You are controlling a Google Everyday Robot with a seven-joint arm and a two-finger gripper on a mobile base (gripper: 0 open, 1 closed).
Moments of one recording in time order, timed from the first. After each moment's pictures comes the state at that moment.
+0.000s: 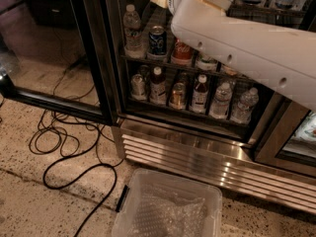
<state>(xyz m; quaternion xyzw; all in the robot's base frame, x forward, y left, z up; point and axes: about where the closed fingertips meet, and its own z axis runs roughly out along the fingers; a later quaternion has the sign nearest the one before) 0.760 -0.081 1.038 0.02 0.78 0.03 0.63</state>
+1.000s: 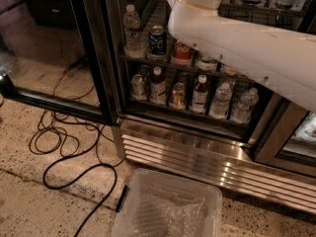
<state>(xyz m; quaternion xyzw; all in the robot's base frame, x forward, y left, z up) 0.787 -0.083 1.060 0.00 0.74 -0.01 0.67</state>
